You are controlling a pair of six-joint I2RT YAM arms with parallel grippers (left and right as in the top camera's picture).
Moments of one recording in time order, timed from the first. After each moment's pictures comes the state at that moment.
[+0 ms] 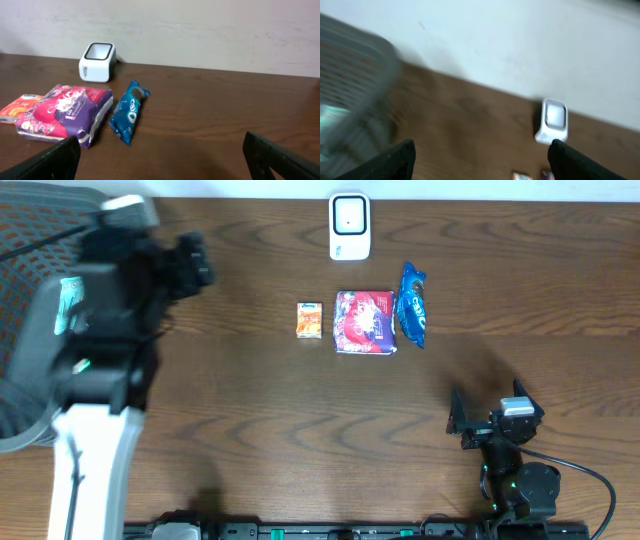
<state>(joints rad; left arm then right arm) -0.02 1.21 1.37 -0.57 -0.02 -0.31 0.03 0.01 0.01 -0.07 -0.05 -0.04</state>
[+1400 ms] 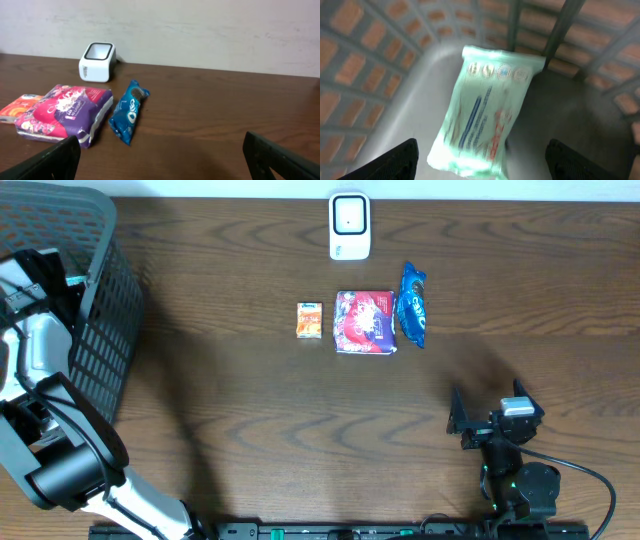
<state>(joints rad) 0.54 1.91 1.37 -0.30 0.02 0.23 0.03 0.01 0.01 -0.07 -0.05 -0.04</state>
